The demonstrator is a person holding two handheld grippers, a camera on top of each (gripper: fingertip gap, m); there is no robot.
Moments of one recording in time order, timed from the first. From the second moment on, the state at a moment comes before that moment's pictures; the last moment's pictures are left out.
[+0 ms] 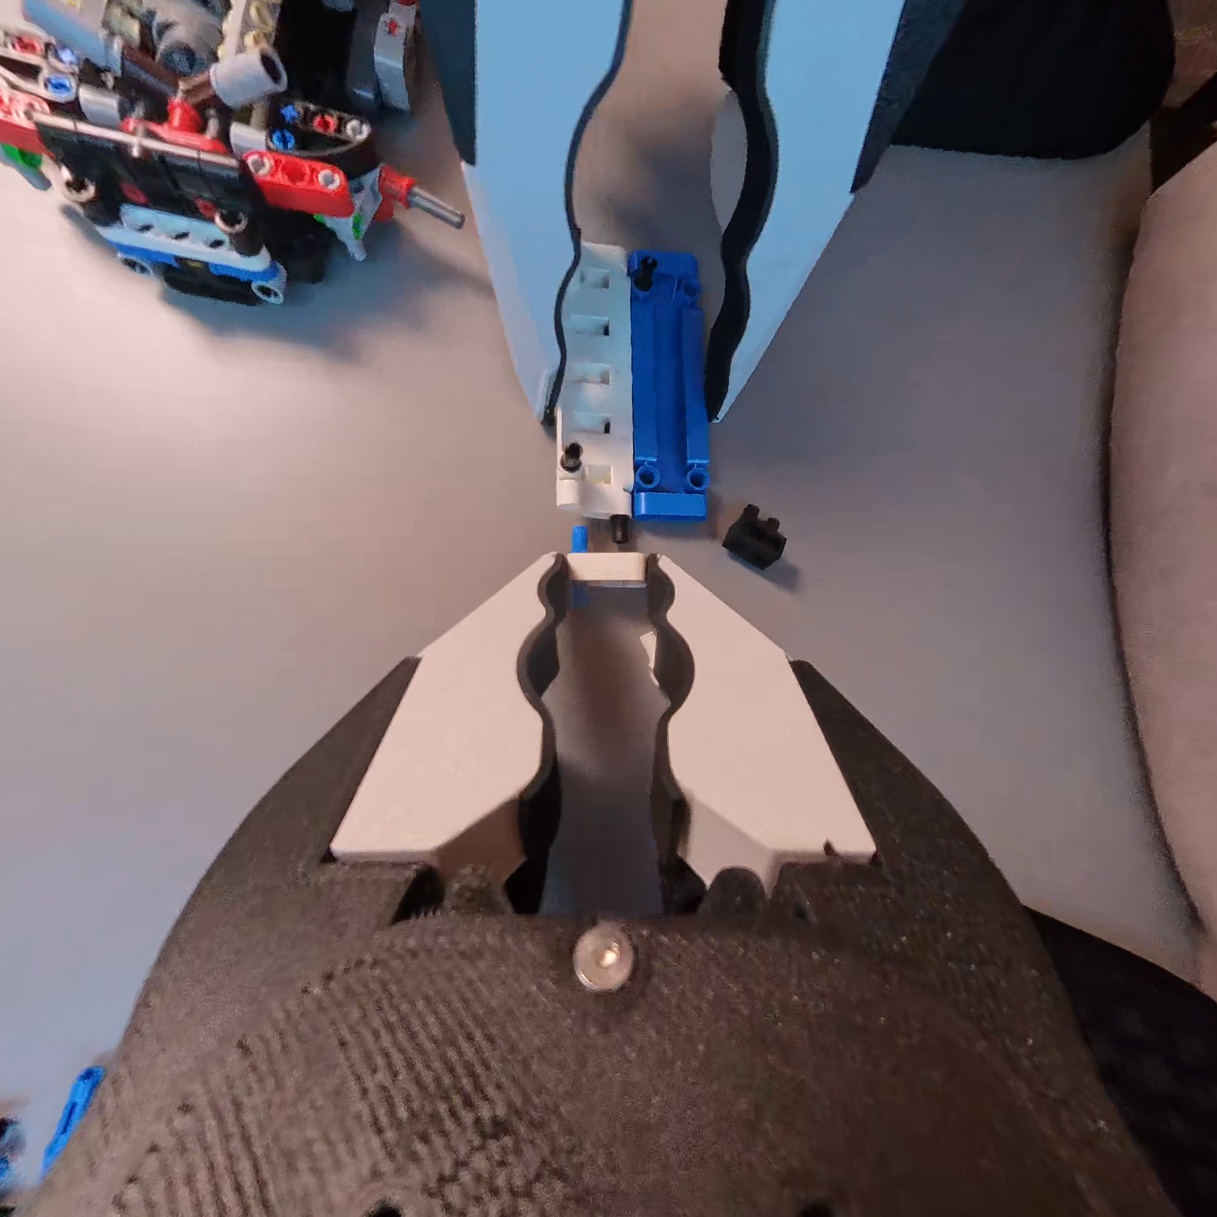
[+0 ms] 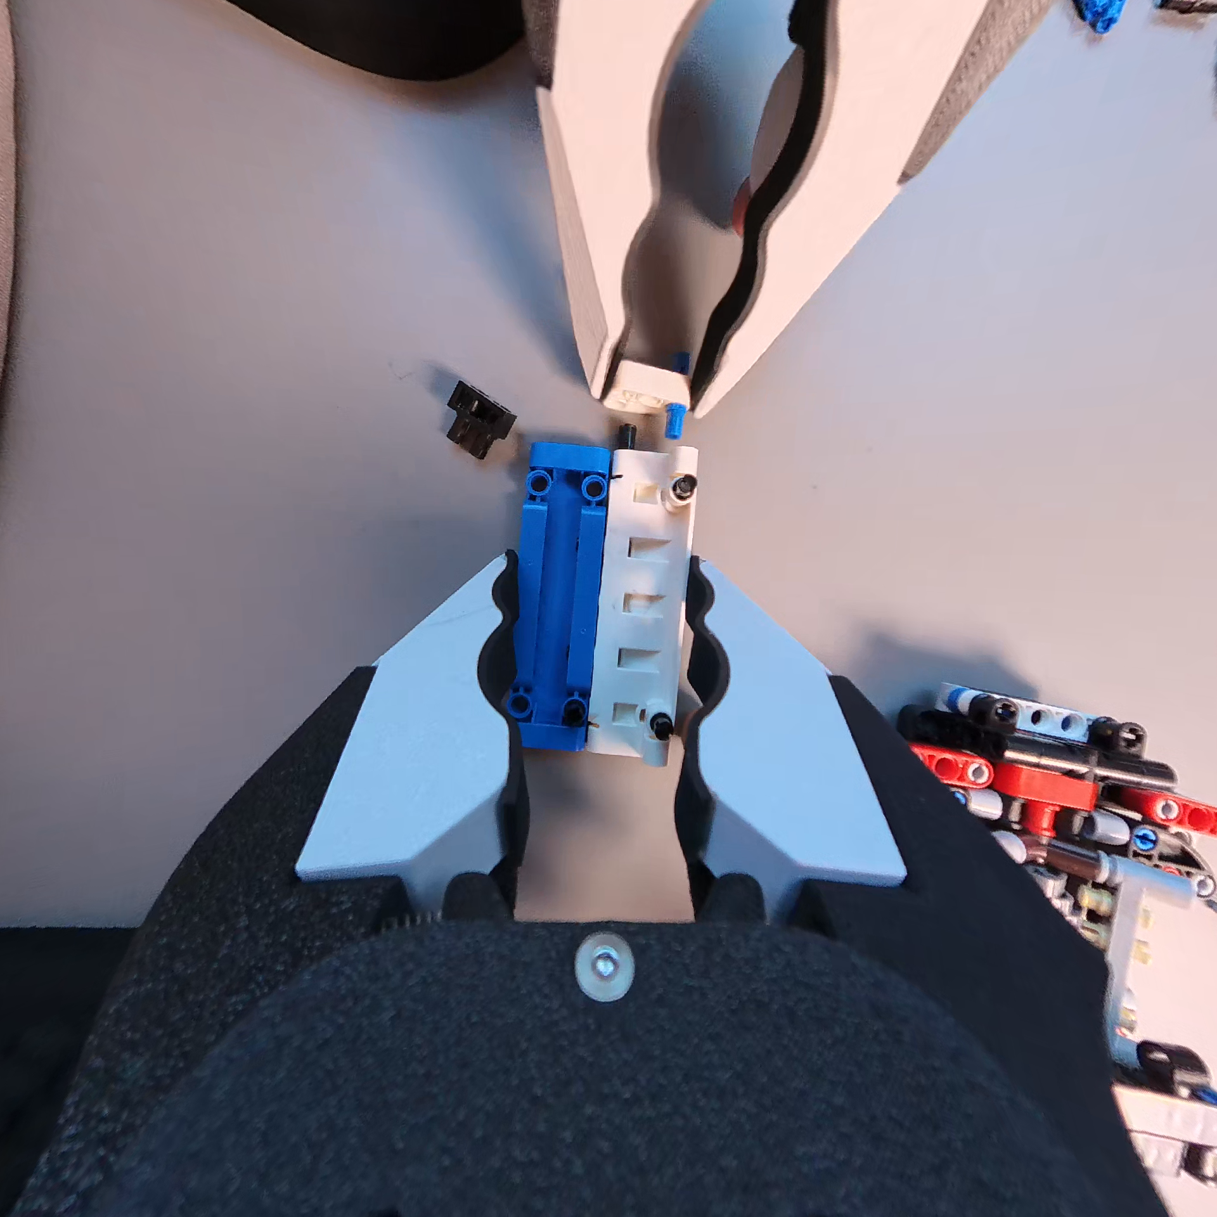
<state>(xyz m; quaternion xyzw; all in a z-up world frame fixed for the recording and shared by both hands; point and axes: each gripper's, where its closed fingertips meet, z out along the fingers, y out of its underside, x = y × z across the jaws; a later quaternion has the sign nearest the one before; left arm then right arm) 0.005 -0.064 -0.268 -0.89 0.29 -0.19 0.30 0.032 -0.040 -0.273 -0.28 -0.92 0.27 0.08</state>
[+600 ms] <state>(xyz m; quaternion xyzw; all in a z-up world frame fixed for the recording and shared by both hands) 0.005 -0.059 -0.266 -0.87 0.29 -0.09 0.39 0.032 -0.042 -0.274 -0.28 -0.92 0.25 0.08</state>
